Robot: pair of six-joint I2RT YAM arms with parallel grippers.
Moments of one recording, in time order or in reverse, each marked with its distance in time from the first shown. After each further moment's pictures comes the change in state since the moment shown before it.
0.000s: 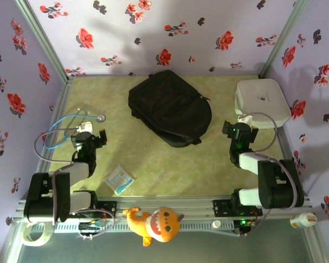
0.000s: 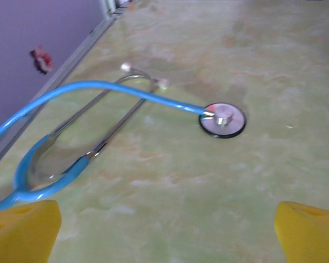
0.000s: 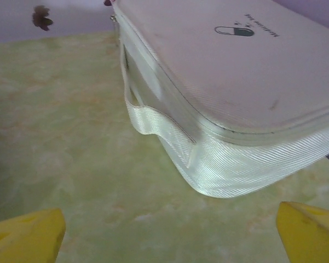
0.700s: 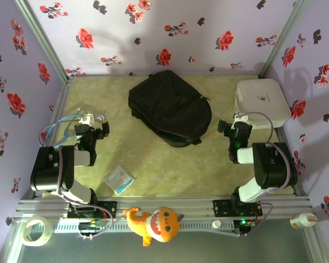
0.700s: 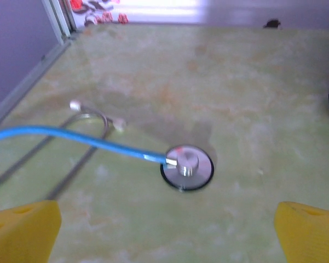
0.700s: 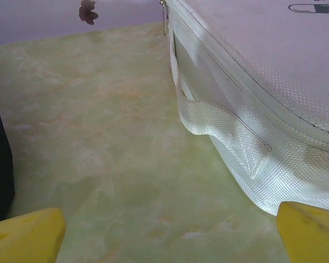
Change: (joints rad) left arm 0.049 0.291 0.125 0.235 0.156 0.021; right arm -0.025 0.210 0.023 0.202 -0.160 0.006
